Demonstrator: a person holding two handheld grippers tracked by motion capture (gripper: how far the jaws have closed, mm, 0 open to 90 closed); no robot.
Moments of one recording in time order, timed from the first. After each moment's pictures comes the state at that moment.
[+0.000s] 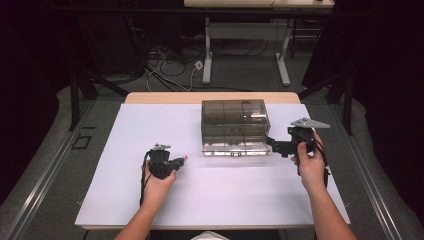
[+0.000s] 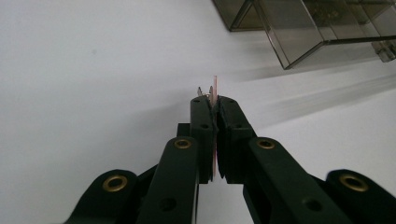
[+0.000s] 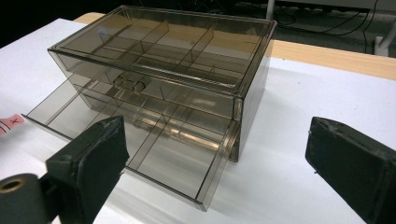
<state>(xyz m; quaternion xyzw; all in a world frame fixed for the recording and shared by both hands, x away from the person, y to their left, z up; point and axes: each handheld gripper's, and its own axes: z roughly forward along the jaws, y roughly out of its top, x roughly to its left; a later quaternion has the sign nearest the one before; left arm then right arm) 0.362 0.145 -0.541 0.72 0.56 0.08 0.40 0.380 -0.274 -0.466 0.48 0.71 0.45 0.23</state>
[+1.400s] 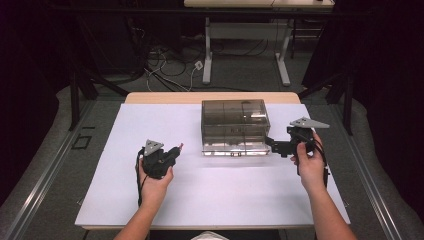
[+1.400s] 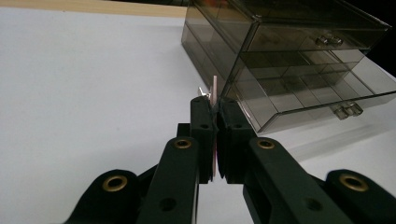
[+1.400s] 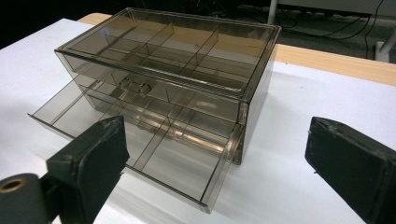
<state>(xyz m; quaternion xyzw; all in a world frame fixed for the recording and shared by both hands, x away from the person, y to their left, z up) 0.343 0.150 -0.511 0.69 0.52 0.19 0.47 0.379 -0.271 -0.463 0.48 0.72 0.45 0.24</state>
